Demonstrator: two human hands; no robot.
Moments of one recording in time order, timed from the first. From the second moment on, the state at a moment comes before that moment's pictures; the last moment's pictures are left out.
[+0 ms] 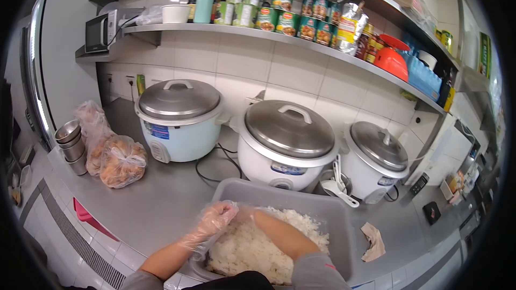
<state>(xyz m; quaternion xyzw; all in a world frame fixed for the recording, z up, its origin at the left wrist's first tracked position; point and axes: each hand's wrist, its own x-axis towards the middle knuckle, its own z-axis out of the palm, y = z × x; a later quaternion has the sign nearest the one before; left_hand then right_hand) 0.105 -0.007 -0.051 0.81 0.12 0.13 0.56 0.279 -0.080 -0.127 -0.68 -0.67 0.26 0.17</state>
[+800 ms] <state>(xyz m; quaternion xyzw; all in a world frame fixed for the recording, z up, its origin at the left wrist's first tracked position) 0.084 -0.006 -0.051 0.83 -0.04 -0.18 0.52 0.158 -0.223 -0.036 -0.82 -0.56 0.09 0.12</state>
